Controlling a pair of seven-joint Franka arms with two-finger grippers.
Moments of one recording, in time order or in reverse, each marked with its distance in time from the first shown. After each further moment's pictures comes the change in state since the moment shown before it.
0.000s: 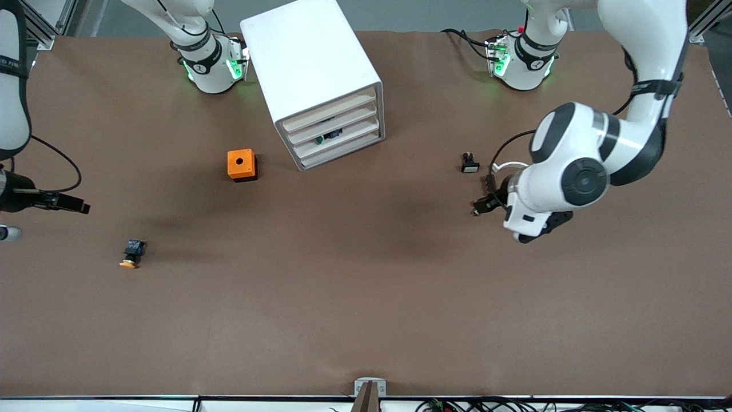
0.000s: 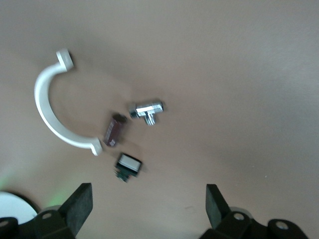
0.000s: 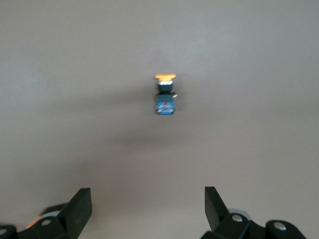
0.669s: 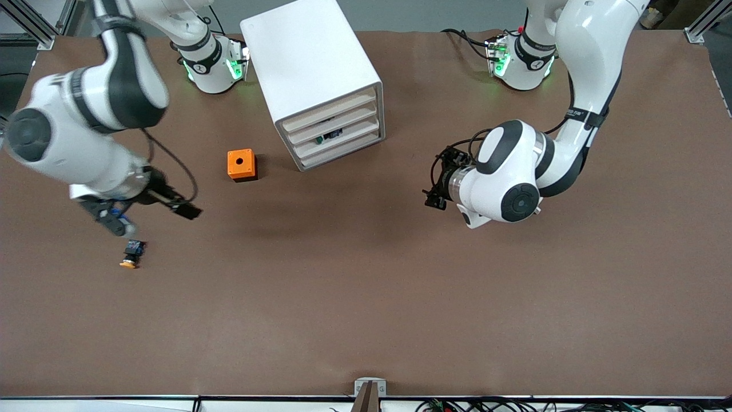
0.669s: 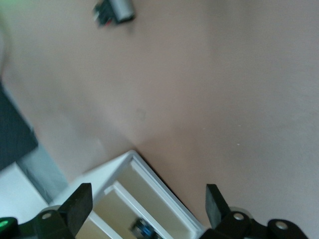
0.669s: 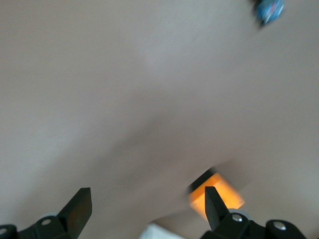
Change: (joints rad) left arm -0.105 0.116 -0.002 0.033 -0.354 -0.003 -0.795; right arm 0.465 -0.084 0.022 -0.077 0.048 0.074 0.963
